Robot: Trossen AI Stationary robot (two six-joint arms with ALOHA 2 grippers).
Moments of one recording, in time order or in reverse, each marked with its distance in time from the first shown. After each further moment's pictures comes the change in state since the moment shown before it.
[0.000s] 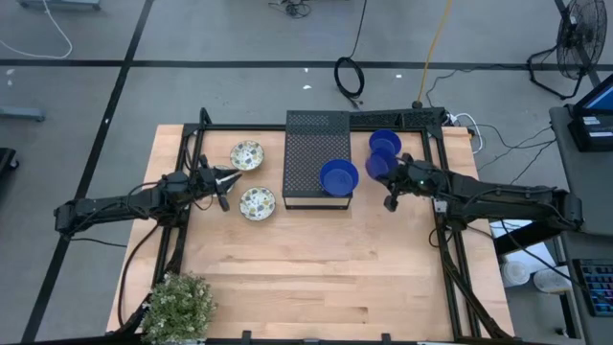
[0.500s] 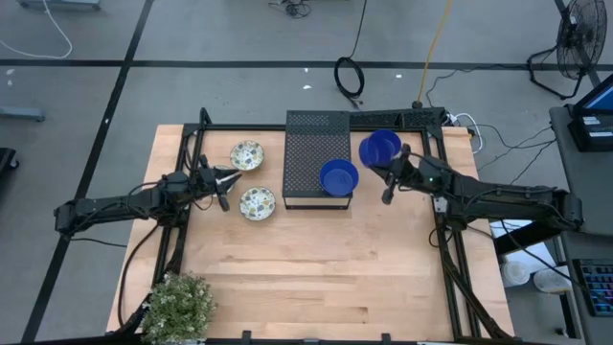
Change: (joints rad) left arm 0.000 0.000 0.000 0.000 0.000 0.000; right arm 0.000 0.001 0.000 0.301 -0.004 -0.096
